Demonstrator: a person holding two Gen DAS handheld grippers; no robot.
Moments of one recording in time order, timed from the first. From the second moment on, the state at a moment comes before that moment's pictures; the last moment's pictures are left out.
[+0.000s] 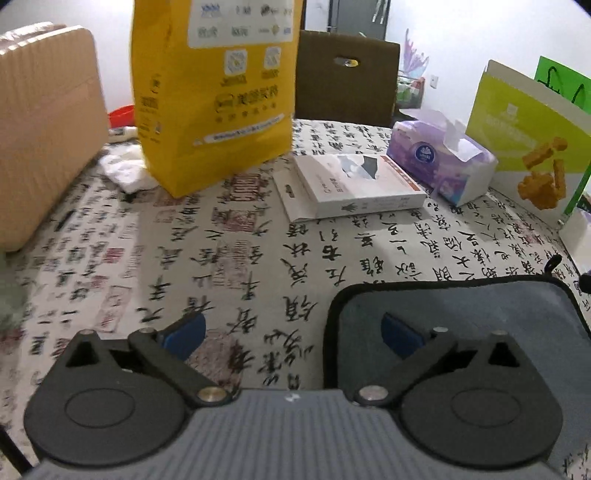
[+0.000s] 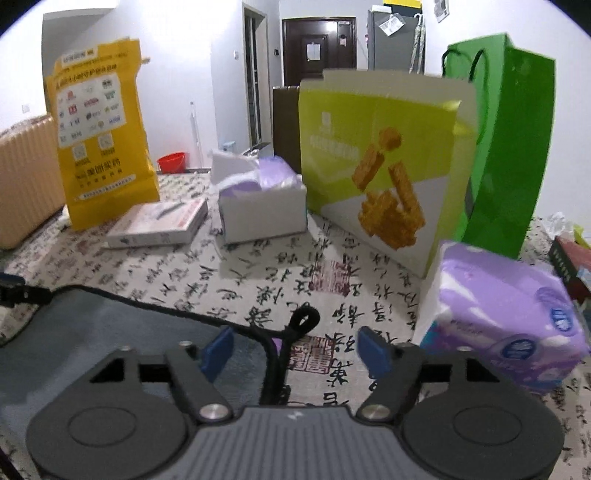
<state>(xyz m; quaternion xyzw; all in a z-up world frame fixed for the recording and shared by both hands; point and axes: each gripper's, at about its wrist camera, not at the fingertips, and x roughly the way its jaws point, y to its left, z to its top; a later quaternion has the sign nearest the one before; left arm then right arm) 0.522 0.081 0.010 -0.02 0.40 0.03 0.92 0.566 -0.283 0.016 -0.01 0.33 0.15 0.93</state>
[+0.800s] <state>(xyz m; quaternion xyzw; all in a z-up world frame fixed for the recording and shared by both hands) 0.397 0.056 0.070 -0.01 0.39 0.00 0.92 0.450 -0.295 0.080 -0.01 0.33 0.16 0.93</state>
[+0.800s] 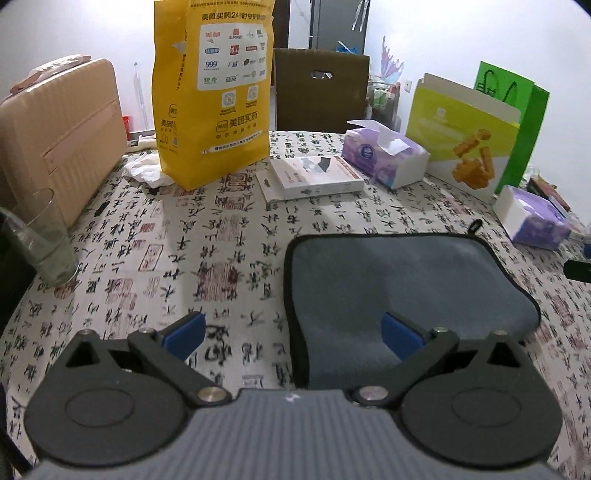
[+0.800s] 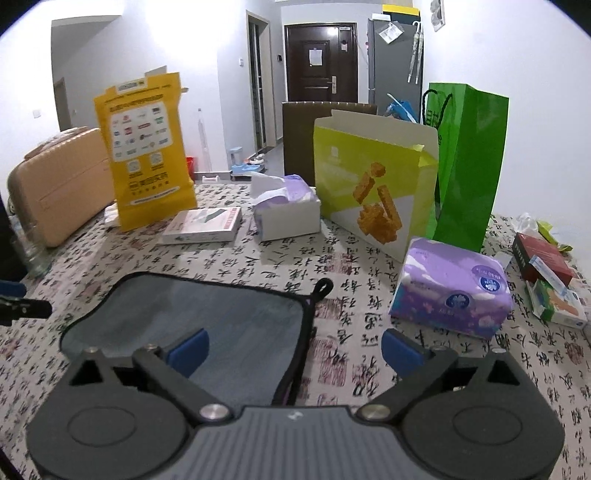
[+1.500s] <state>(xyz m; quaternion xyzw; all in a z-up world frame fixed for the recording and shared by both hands) 0.294 0.051 0.069 -0.02 0.37 0.01 0.93 0.353 -0.290 0.085 0.00 0.30 0.17 0.94</state>
